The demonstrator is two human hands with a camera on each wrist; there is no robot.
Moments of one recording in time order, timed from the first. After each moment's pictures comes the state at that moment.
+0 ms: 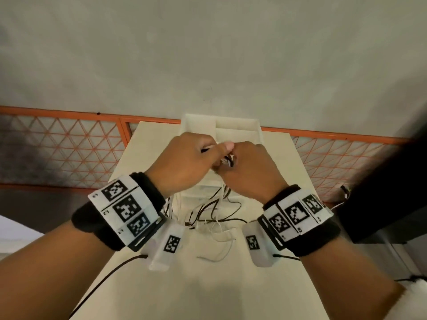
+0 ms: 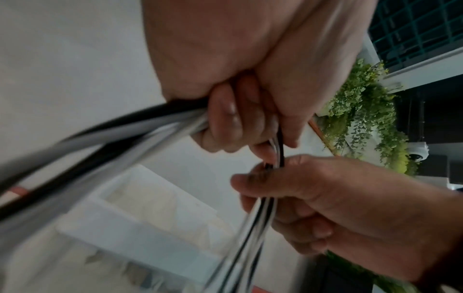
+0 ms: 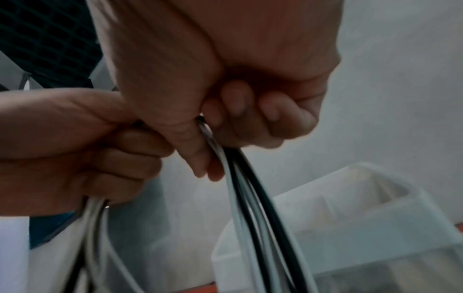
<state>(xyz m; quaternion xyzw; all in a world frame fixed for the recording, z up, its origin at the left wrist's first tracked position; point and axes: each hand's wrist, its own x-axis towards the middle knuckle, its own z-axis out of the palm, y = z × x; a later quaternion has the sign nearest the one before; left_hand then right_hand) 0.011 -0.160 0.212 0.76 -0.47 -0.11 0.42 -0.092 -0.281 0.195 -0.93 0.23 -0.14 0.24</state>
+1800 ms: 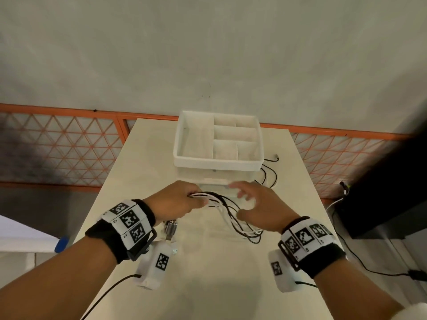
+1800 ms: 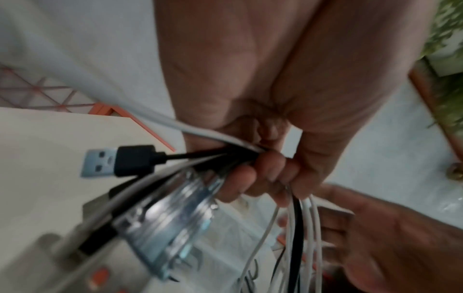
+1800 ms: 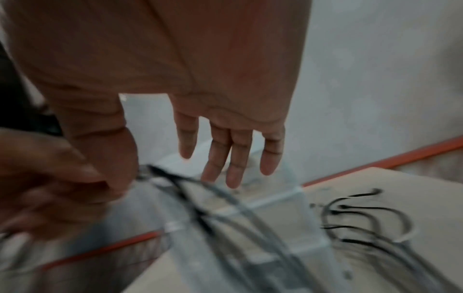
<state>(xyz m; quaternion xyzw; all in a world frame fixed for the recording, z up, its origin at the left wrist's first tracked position) 0.029 -0.147 0.115 0.77 -0.36 -0.40 0.35 -0.142 -0.311 0.113 -0.90 0.27 0.03 0.35</state>
